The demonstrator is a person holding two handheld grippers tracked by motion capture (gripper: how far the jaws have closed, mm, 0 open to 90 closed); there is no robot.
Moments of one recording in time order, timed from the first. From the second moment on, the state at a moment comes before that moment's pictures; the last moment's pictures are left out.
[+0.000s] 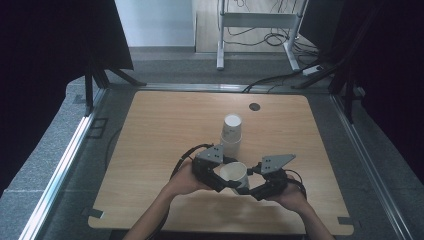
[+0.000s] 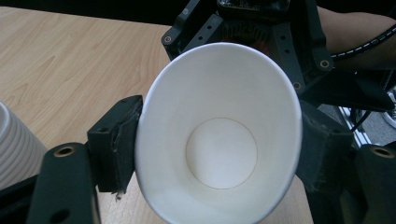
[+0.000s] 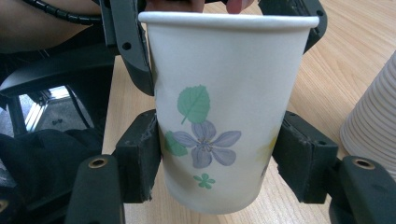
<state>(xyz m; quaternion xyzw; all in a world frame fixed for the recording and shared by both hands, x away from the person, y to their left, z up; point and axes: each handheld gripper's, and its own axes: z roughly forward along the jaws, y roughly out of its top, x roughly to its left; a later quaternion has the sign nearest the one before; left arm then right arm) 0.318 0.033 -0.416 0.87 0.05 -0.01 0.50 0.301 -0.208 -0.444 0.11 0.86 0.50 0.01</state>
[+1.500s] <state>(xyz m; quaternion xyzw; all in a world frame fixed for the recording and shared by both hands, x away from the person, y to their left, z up) 0.325 0.058 -0.402 0.90 0.14 0.08 0.41 0.304 -0.233 -0.466 0.21 0.88 0.42 0.10</state>
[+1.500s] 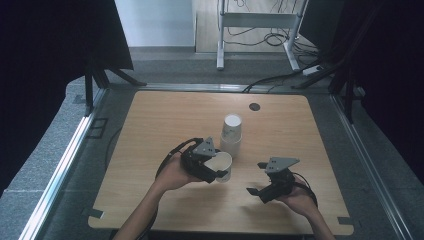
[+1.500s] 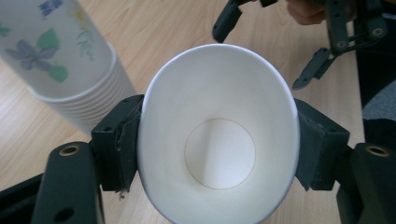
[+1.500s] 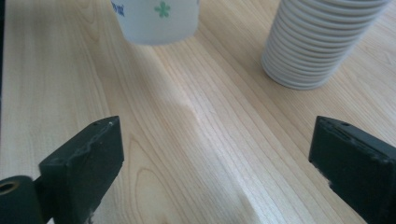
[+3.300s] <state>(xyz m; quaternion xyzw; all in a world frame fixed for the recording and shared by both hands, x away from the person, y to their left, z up) 0.358 0.105 -0.425 0.90 0.27 0.17 0.30 0.318 -0.284 -0.518 0.33 0.87 0.35 0.13</state>
